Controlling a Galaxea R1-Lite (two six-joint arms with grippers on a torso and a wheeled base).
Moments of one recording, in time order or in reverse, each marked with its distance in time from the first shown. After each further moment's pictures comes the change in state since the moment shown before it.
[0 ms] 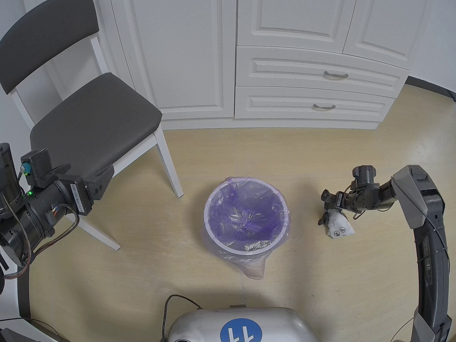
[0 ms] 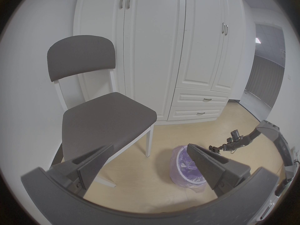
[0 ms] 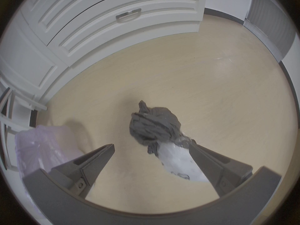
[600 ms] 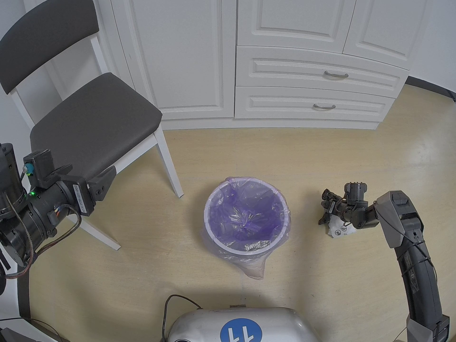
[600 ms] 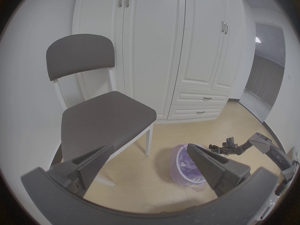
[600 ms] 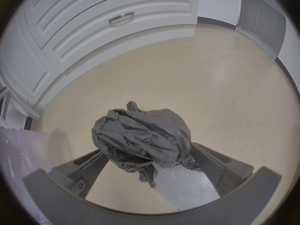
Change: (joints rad) left arm -0.002 0.013 0.000 -0.003 0.001 -0.001; right arm 0.001 0.280 -0.232 -0.220 -0.056 0.033
